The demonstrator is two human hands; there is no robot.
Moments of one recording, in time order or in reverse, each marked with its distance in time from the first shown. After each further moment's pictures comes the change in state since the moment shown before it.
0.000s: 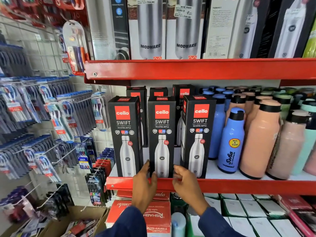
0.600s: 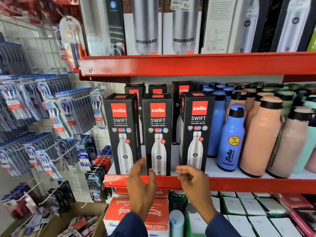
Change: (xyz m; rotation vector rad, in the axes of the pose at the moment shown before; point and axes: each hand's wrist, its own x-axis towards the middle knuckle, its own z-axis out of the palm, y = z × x) left_hand -0.023 0.018 -0.001 -0.142 0.342 0.137; right_hand -0.015 0.011 -0.019 0.068 0.256 -0.102
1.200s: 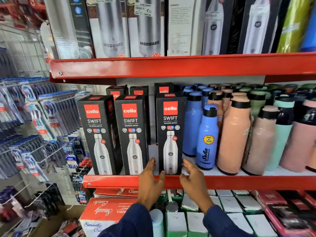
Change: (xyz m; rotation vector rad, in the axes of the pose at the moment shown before) left_hand -0.024 0.025 0.090 0.095 -0.378 -0.084; right_hand 0.022 0.066 -0.060 0.015 -0.065 0.088
